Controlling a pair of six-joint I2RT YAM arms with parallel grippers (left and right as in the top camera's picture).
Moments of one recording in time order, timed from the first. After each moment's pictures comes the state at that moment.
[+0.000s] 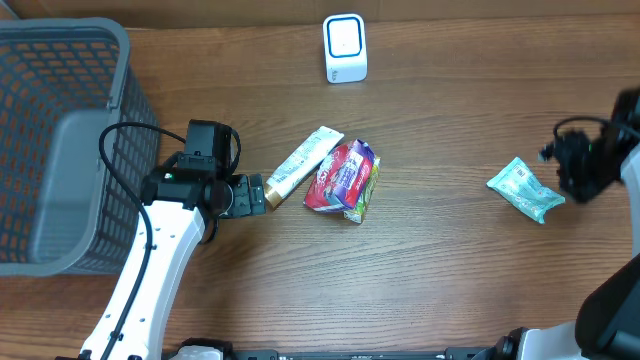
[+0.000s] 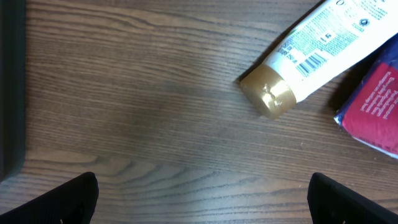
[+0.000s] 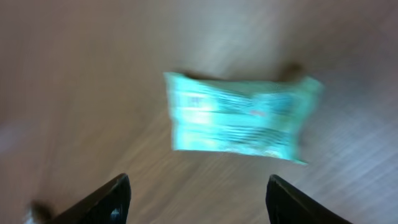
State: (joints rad) left arm -0.12 1.36 1.07 -0.99 -0.09 -0.26; right arm -0.35 1.65 1.37 -1.04 -0.21 0.54
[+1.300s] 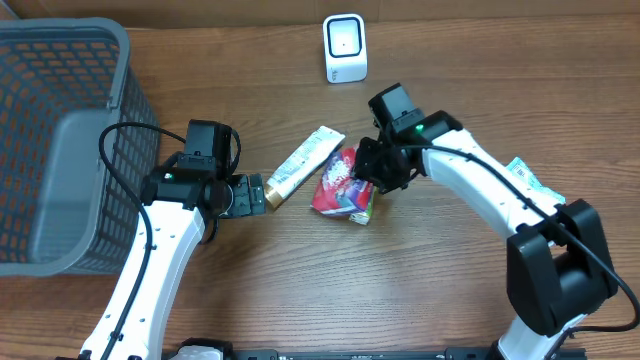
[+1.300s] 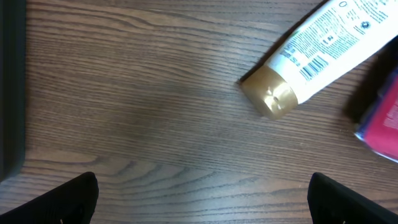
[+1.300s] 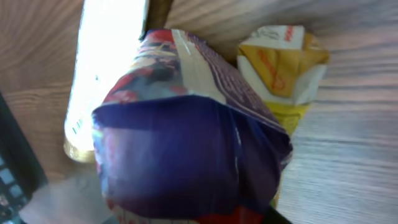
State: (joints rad) left arm -0.12 1.36 1.07 -0.99 -0.09 -0.26; right arm 0.47 1.87 1.41 -0.82 -0.34 0.73
